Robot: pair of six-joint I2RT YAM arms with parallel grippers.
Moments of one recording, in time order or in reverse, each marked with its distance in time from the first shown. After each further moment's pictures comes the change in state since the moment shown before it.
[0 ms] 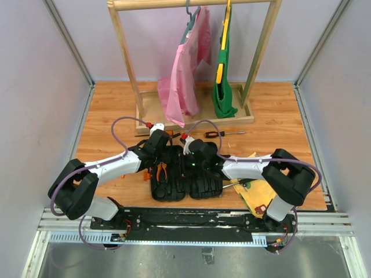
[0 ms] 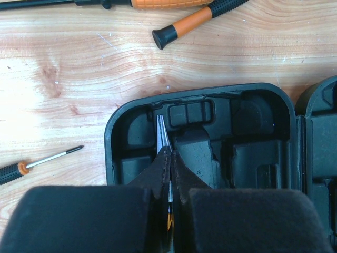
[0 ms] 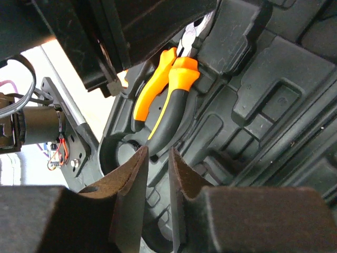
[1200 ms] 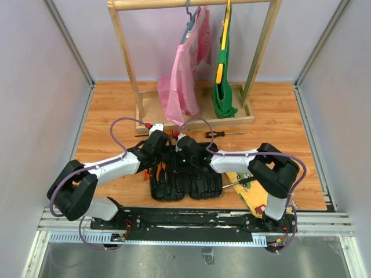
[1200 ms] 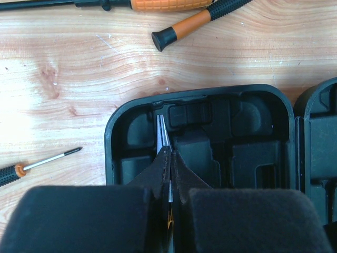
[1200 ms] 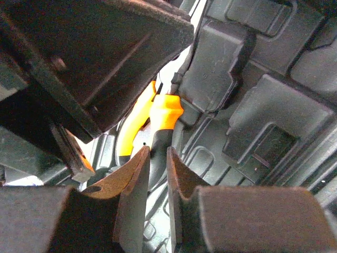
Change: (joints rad) left arm 0.003 -0.013 -0.023 0.032 0.013 -0.003; right arm 0.019 0.158 0.179 -0.111 0.081 0.042
